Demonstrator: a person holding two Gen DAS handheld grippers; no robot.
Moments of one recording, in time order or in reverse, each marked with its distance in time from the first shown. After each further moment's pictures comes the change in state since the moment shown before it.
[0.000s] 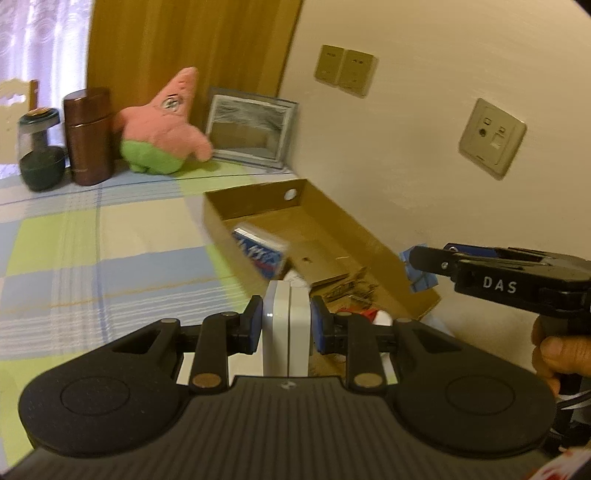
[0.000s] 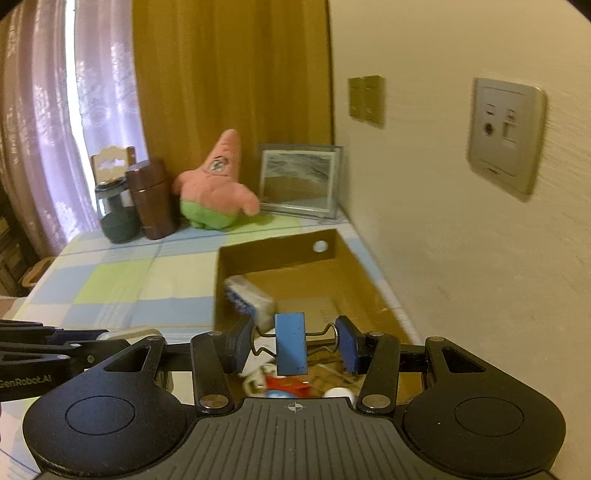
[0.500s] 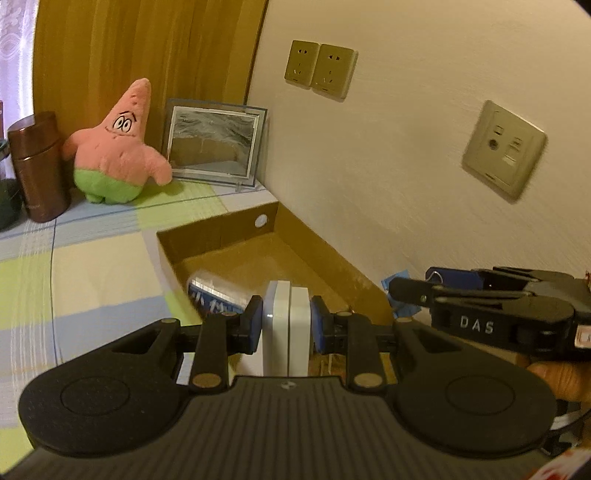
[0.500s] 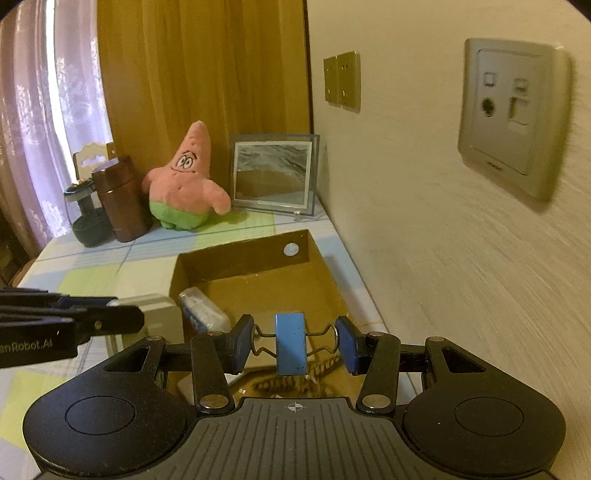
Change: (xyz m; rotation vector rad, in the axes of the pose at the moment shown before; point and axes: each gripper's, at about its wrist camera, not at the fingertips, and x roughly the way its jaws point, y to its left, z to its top) left arm 0.078 -0.018 0.058 0.052 0.008 -0.033; right arm 0.054 -0.047 0.028 0.016 0.042 -0.007
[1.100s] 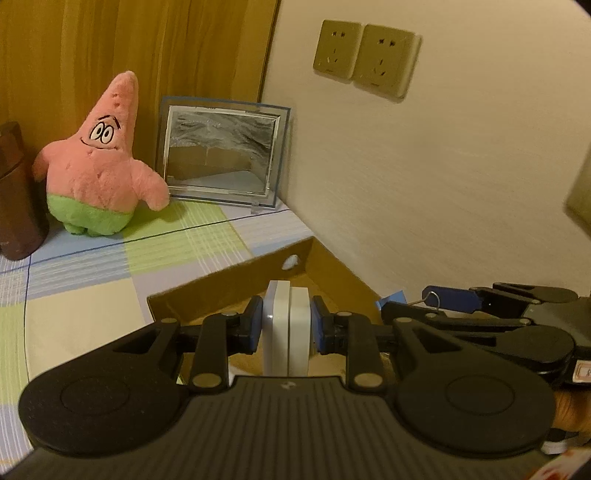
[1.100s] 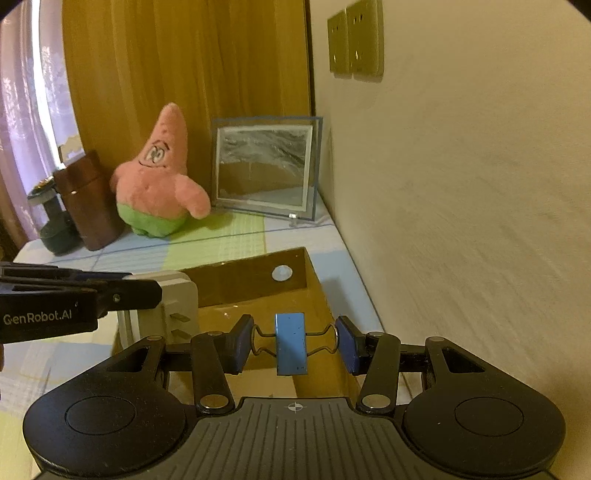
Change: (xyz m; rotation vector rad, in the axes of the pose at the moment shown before) left arm 0.115 0.043 0.060 0.015 0.017 0.030; right arm 0.120 -0.016 0.044 -0.001 0.048 0.009
